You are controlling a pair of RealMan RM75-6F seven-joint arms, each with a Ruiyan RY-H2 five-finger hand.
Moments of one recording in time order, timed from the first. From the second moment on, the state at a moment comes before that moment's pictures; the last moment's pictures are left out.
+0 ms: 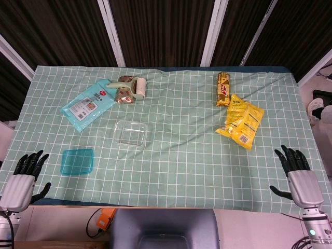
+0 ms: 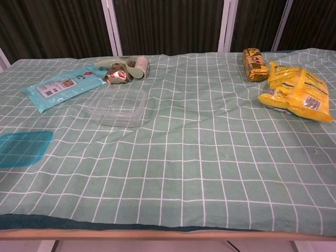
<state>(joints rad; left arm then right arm) -0.13 -1.15 -0.01 -1.58 1.55 1.45 0.07 0.08 -1.14 0.03 -1.59 -1.54 1.47 -0.10</state>
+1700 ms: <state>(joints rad) -0.56 -1.57 0.16 -0.68 1.77 1.11 -0.89 0.11 -1.12 0.01 -1.61 -1.53 1.38 -0.09</state>
